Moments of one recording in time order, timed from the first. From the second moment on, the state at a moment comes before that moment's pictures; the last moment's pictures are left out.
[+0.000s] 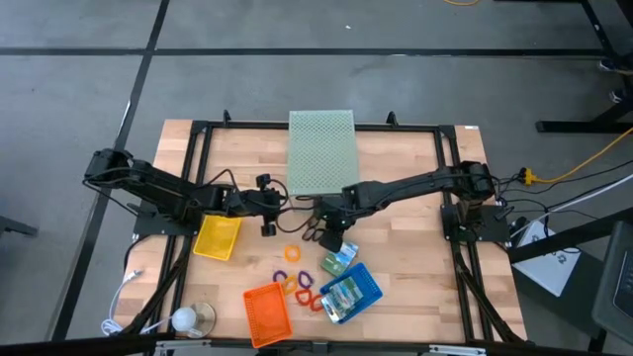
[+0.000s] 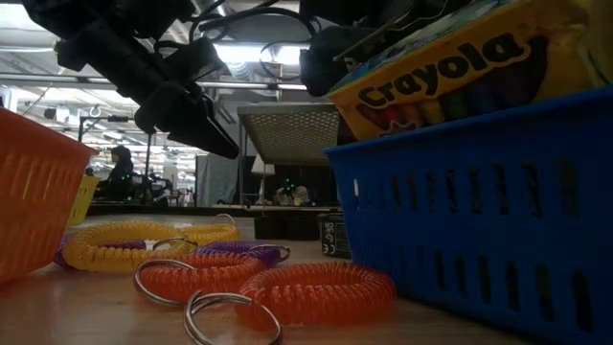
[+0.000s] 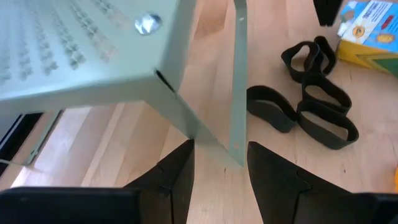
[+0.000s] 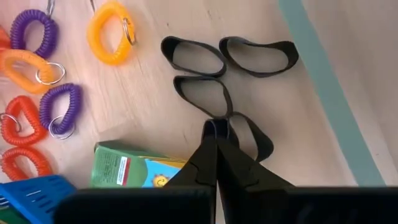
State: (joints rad) left arm -0.06 1.25 0.51 0.15 -0.37 0.06; right arm 0.12 1.92 1.44 -0.73 -0.04 0.49
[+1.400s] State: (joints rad) left arm -0.06 1.25 0.51 0.06 -0.37 0.03; right arm 0.15 2.02 1.44 -0.41 -0.36 0.44
